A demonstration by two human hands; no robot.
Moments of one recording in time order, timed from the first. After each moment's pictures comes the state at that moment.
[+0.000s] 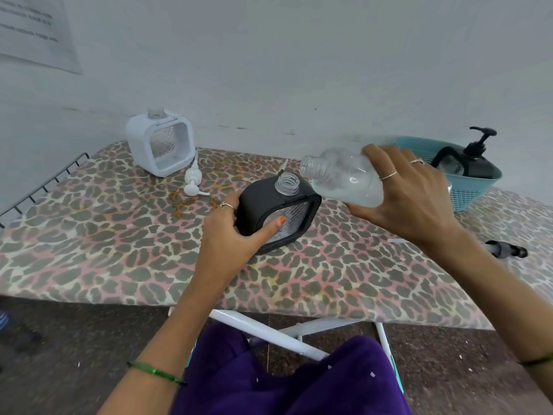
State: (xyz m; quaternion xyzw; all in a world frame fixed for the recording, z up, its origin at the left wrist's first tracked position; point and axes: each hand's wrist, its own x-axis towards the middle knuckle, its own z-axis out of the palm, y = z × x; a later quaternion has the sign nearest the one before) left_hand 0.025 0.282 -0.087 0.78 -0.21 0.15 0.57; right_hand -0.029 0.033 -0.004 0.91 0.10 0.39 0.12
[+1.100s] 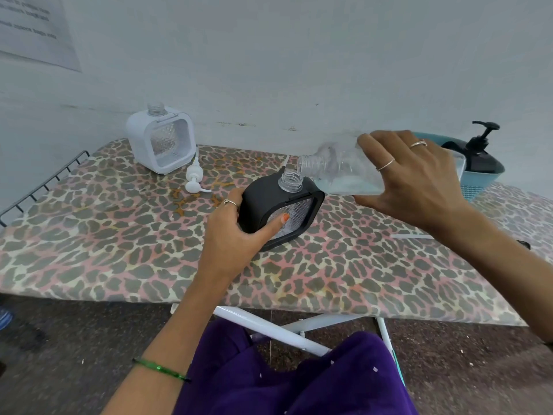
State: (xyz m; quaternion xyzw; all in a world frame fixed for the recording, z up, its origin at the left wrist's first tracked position) left_hand 0.021 0.282 -0.083 0.78 -0.22 0.14 0.57; right_hand -0.025 0.033 0.014 0.90 0.14 0.36 0.18
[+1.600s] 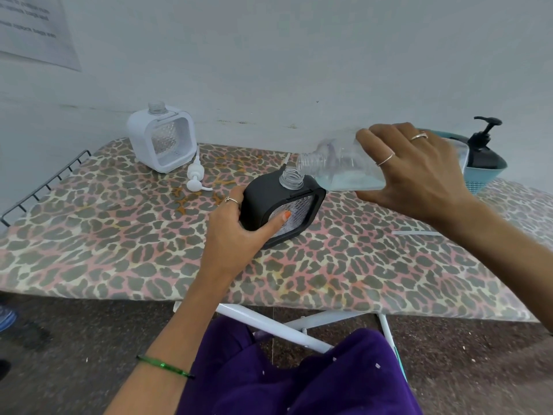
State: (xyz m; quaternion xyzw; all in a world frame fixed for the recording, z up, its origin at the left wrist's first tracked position) left_hand 0.022 0.283 -0.084 0.78 -0.22 0.15 0.57; right_hand -0.023 0.033 0.016 0.90 0.15 0.35 0.20
